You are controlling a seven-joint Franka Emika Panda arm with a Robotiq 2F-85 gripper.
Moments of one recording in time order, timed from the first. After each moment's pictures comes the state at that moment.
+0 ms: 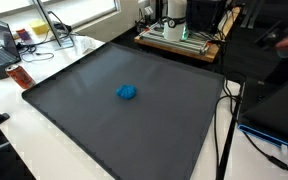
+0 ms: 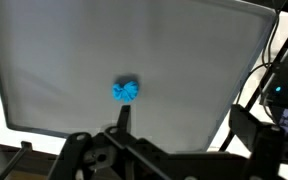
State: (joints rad) arm 0.13 -0.72 0.16 -2.43 0.03 1.91 0.03
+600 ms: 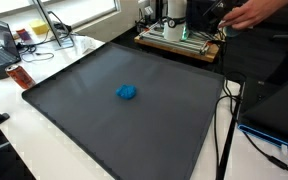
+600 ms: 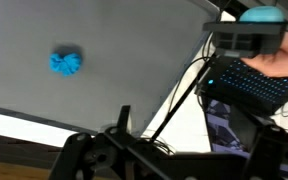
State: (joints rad) arm 0.26 -0.69 0.09 -2.41 0.20 1.98 -0.17
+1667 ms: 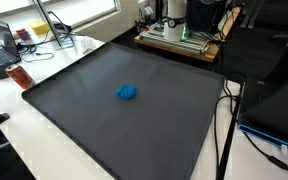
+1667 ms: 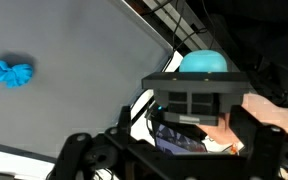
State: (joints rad) arm 0.29 -0.68 -0.12 -2.35 0.31 1.71 -0.54
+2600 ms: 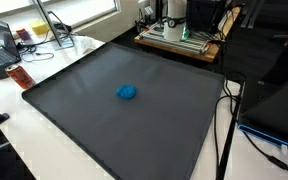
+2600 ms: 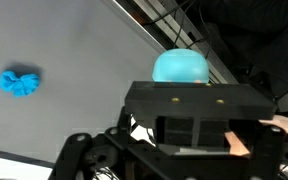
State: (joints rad) arm 0.20 -0.68 -0.15 -2.34 0.31 1.63 -0.66
